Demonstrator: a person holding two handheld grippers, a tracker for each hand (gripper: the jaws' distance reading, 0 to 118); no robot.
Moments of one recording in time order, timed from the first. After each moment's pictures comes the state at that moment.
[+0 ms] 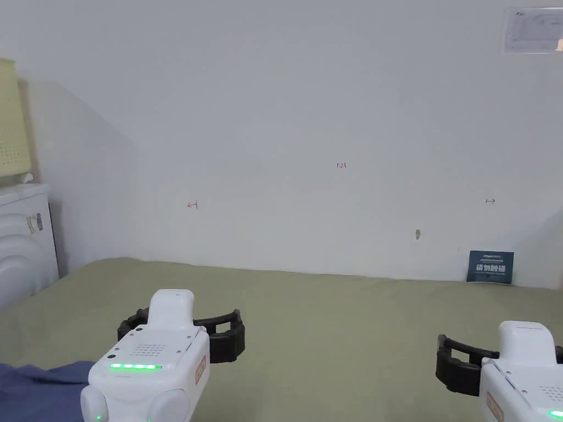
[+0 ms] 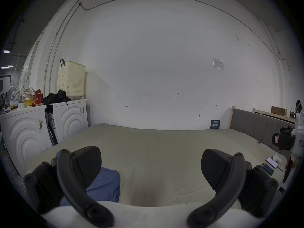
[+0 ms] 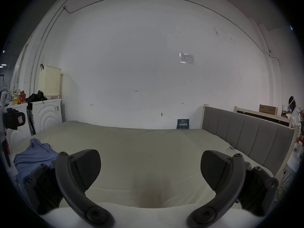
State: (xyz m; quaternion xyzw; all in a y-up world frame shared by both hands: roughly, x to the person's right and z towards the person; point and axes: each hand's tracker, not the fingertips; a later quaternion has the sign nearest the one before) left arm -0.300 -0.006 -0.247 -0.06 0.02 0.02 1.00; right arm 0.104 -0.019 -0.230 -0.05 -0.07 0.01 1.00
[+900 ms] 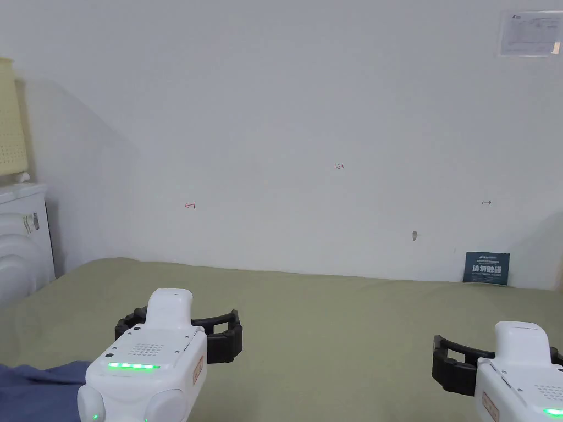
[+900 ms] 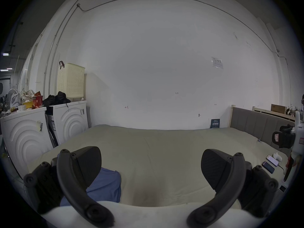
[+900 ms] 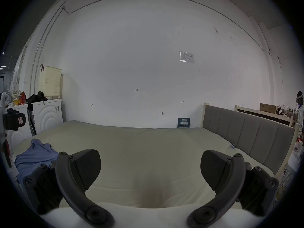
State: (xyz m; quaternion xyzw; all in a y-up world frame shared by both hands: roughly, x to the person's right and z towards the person) left arm -0.299 -0.004 -0.244 -0.06 0.02 0.01 1.00; right arm 0.103 -0.018 -0.228 -0.05 -0.07 0.01 1.00
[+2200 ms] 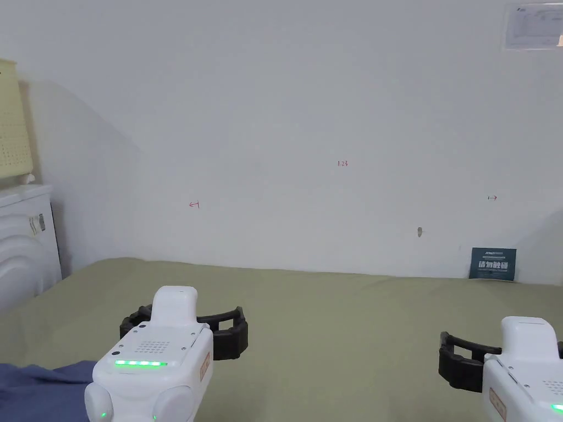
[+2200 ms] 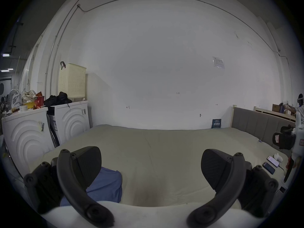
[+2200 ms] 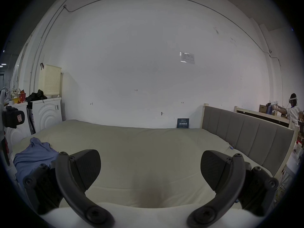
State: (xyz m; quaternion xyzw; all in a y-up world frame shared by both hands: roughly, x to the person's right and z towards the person) left arm -0.299 -0.002 -0.242 -0.06 0.03 0.01 1.00; right arm 0.102 -0.018 -0.229 -0.05 -0.07 0.02 1.00
